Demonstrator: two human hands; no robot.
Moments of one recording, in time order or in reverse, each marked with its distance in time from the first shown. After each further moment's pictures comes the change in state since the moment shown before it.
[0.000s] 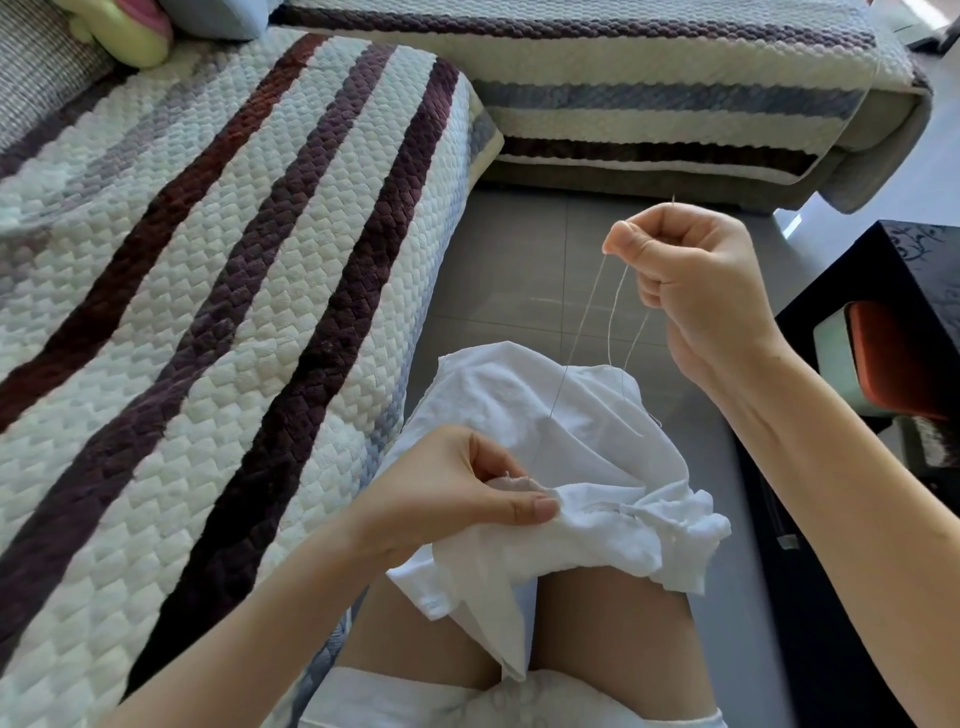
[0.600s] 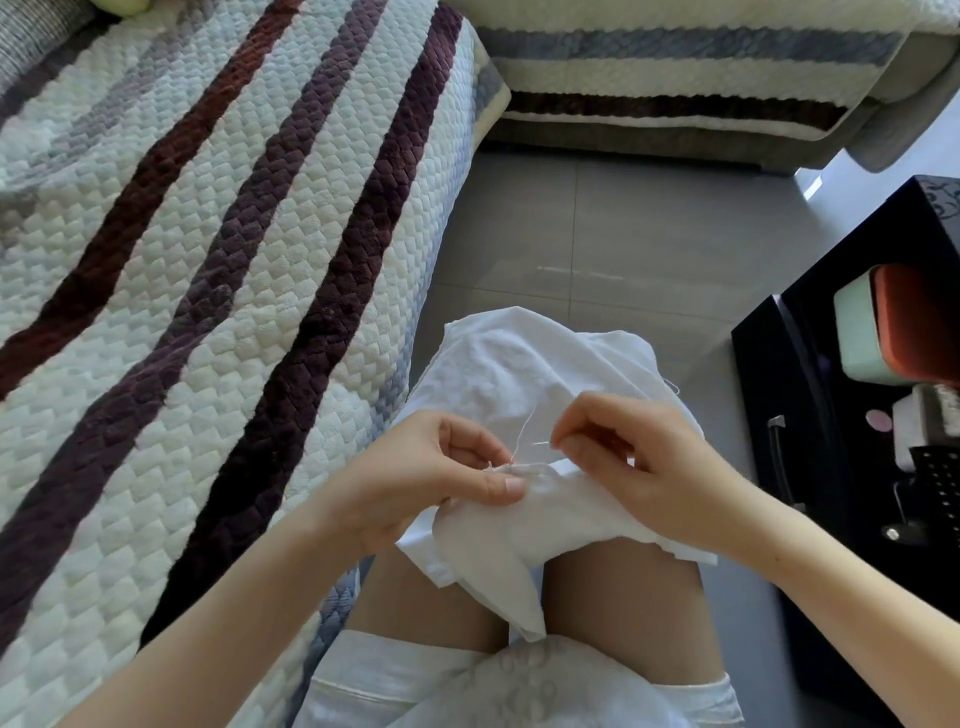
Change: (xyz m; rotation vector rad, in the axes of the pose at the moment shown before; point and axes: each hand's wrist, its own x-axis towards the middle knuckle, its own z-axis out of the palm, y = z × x) left_hand -0.002 -0.018 -0.013 -0.161 -0.016 -0.092; right_hand -0.103 0.054 -0.005 -0.483 -0.560 -0.123
